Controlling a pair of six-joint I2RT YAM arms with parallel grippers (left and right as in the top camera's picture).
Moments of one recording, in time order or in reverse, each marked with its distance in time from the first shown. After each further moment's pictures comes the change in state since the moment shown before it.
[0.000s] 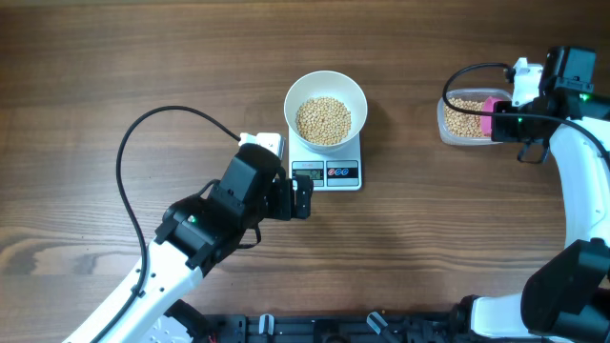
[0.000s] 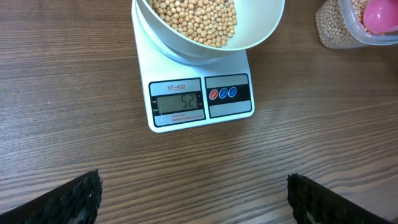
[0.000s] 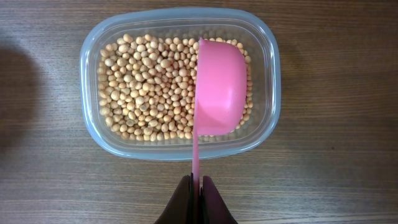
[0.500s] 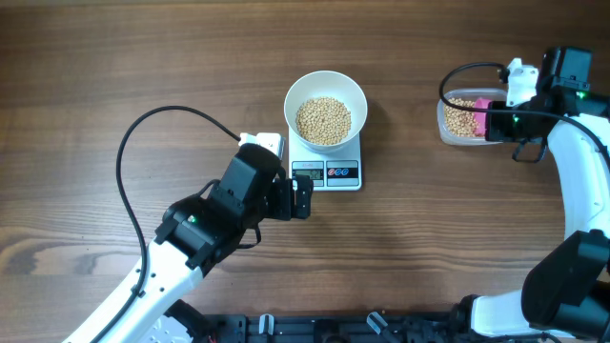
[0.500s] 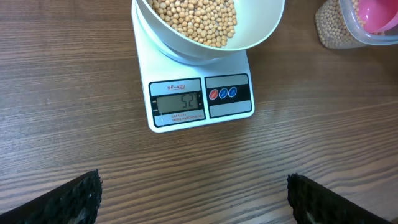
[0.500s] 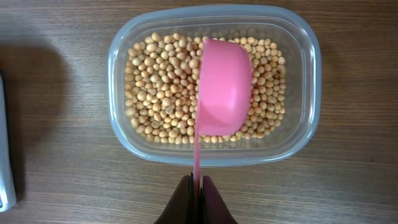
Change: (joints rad) left arm 0.000 0.000 0.000 0.000 0.000 0.000; right arm 0.000 0.028 0.000 0.000 -0.097 0.000
